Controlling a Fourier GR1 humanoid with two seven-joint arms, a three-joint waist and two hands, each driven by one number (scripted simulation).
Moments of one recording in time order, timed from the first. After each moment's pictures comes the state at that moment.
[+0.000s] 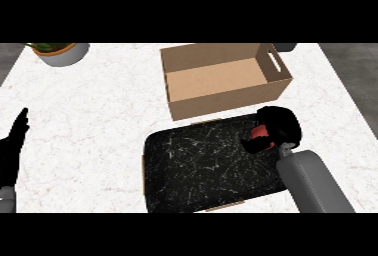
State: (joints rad) left arm -0.04 0.38 0.20 -1.34 -0.21 0.12 0.06; right arm -0.40 -0.16 0.17 -1.13 1.10 0.08 0.34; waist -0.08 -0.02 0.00
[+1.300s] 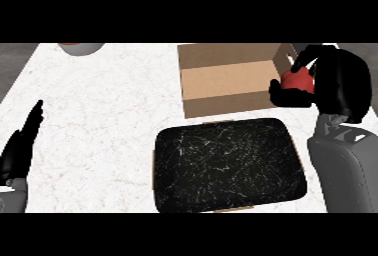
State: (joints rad) left arm -0.09 0.35 0.18 -1.35 -0.24 0.09 0.04; right arm -0.55 -0.18 0.02 -1.66 1.11 0.07 0.63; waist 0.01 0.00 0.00
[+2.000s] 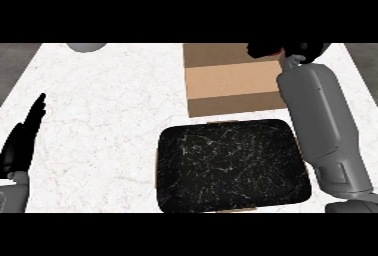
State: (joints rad) left arm -0.13 0.35 0.17 -1.36 -0.25 0.07 0.07; right arm -0.98 -0.14 -0.21 -0.91 1.00 -0.24 0.50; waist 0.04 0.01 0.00
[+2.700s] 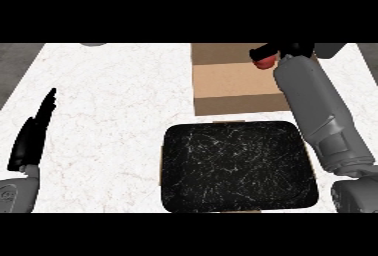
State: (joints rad) left arm -0.17 0.32 0.15 -1.34 -0.28 0.08 0.06; right arm -1.17 -0.18 -0.38 -0.39 0.94 -0.48 0.42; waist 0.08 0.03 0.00
